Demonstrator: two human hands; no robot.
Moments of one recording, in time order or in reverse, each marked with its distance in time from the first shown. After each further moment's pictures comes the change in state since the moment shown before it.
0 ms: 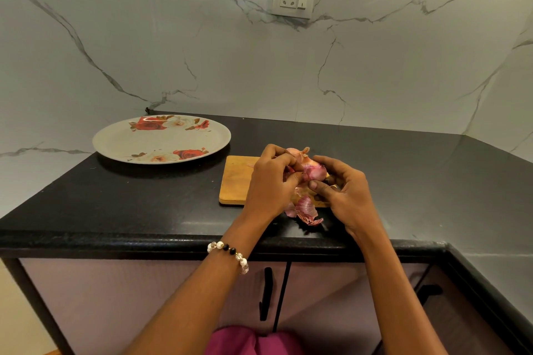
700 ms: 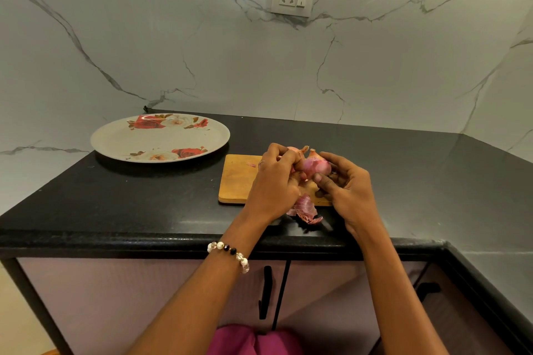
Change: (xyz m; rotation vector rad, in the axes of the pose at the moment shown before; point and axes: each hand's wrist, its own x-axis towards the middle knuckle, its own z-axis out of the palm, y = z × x) left_hand -0.002 -0.001 0.002 0.026 -0.140 0.003; right_hand -0.003 -0.007 -0.001 0.059 0.078 0.043
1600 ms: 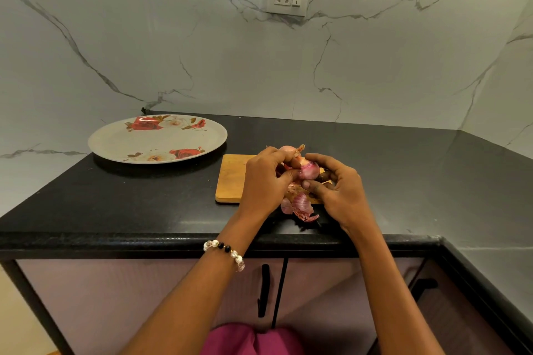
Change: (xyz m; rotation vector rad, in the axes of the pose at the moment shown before) left_hand 0.001 0.003 -0.005 -0.113 0.162 0.003; right_hand 0.004 0.014 -0.001 -0.171 -0.098 -0.106
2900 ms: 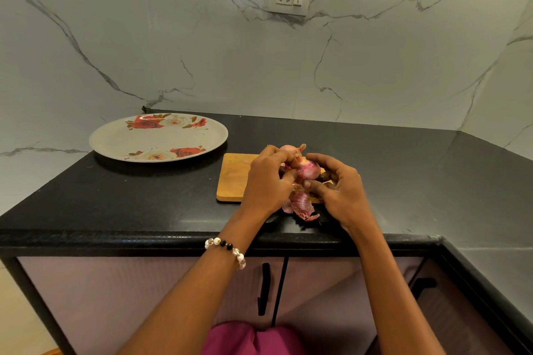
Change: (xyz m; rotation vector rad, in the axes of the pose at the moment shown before) left_hand 0.000 -0.003 0.002 0.050 -0.054 -0.035; right_hand 0.000 -0.005 0.001 0.020 -0.012 0.010
